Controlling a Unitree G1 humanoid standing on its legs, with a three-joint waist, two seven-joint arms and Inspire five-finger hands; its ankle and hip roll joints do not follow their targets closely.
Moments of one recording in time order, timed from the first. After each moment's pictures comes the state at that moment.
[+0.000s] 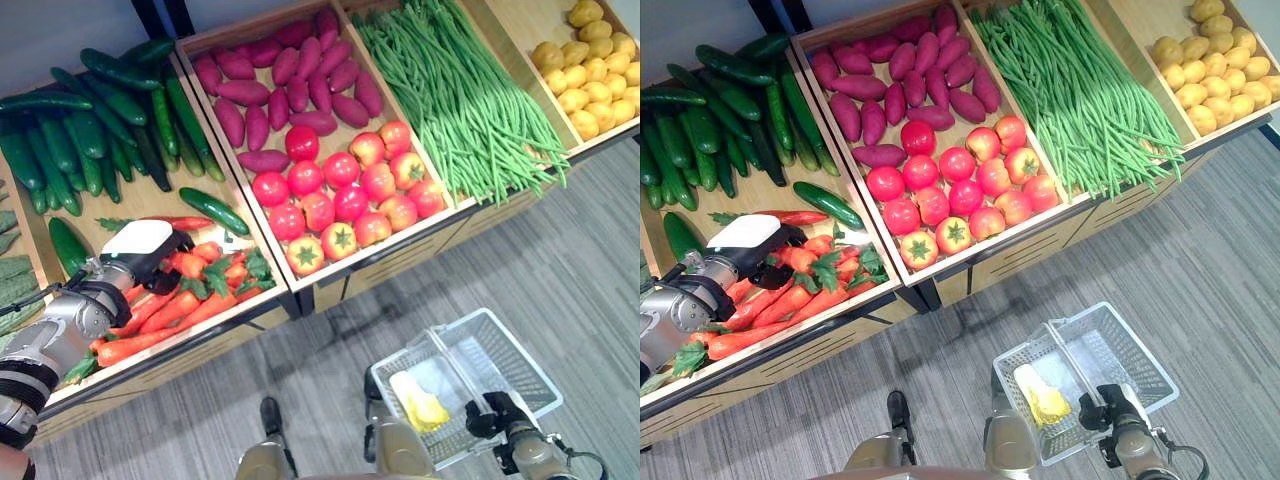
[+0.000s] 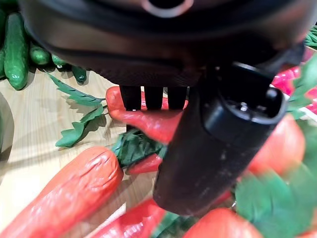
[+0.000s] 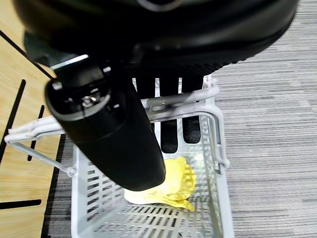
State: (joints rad) left arm -0.35 1.08 -0.42 0.51 0.38 -0.23 0.08; right arm -0.07 -0.45 0.13 1.20 -0.08 -0.17 -0.12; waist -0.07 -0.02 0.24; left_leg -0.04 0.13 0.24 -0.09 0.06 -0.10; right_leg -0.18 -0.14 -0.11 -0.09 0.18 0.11
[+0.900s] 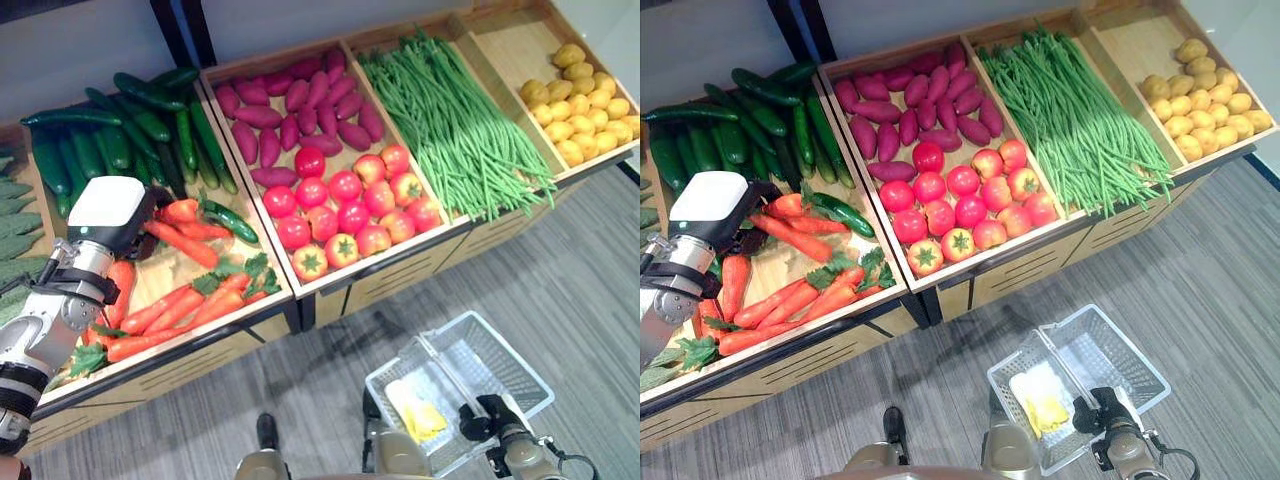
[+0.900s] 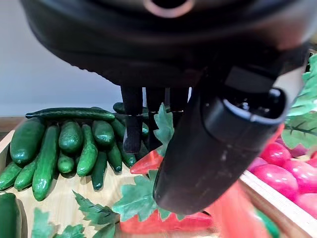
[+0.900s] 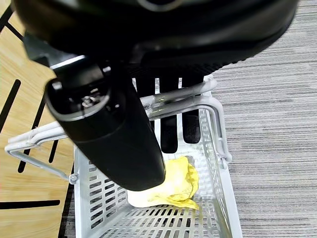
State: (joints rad) left arm -0.25 1.07 -0.20 0.36 0.48 -0.20 0.28; right arm -0.03 -0.42 0.14 1.21 -0.08 -0.16 -0.14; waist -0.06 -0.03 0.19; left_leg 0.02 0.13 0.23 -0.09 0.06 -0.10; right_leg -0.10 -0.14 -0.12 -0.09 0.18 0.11
